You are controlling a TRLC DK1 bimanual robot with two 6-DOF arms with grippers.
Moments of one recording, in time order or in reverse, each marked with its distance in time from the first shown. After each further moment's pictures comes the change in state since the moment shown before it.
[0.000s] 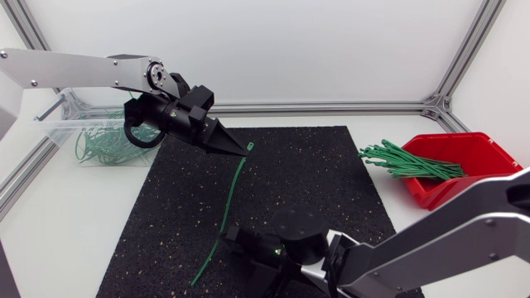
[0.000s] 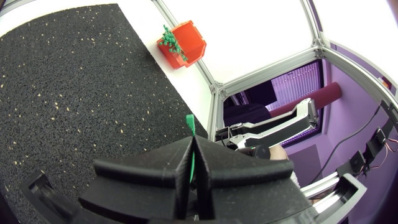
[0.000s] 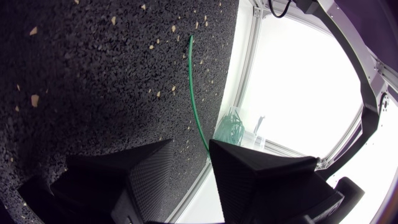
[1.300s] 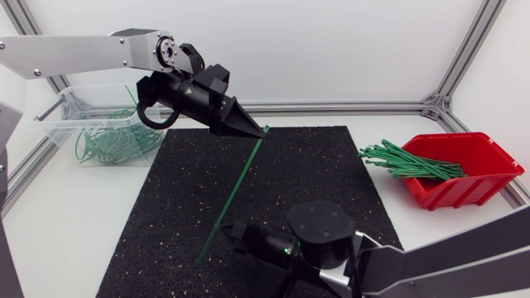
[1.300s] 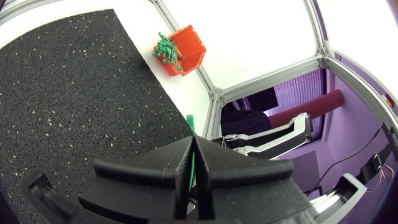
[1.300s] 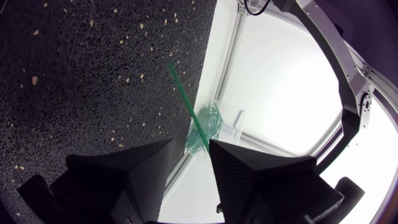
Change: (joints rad) left arm -0.066 0.016 0.168 0.034 -0.031 -0.233; right arm 0.019 -0.159 -0.049 -0.008 0.025 -0.033
